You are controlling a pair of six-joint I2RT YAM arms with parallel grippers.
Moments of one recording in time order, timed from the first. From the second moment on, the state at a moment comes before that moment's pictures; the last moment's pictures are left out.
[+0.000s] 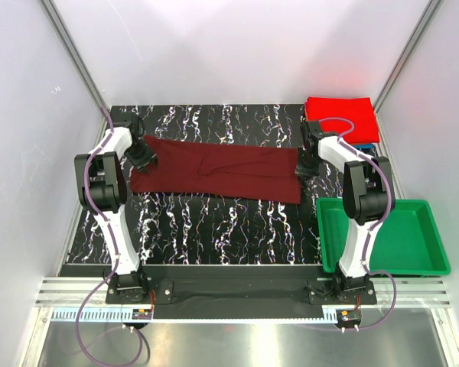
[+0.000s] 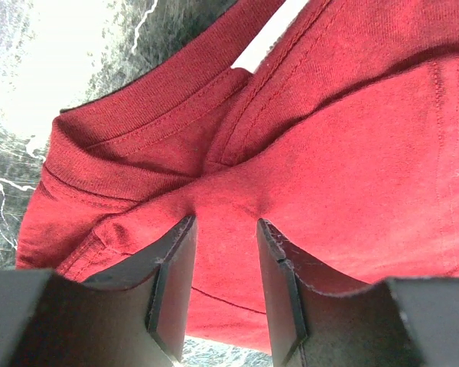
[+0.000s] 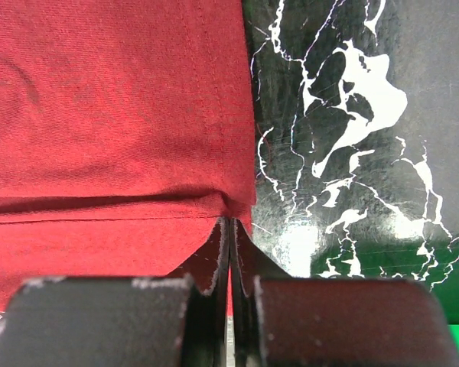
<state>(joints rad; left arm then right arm) 0.11 2.13 1.66 -0.82 0.03 -0.62 0.18 2.00 1.43 -0.70 0.01 0.39</state>
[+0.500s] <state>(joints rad) 0.11 2.17 1.71 -0.87 -0.03 -0.61 0.17 1.97 1.40 -0.68 0.05 0.40</state>
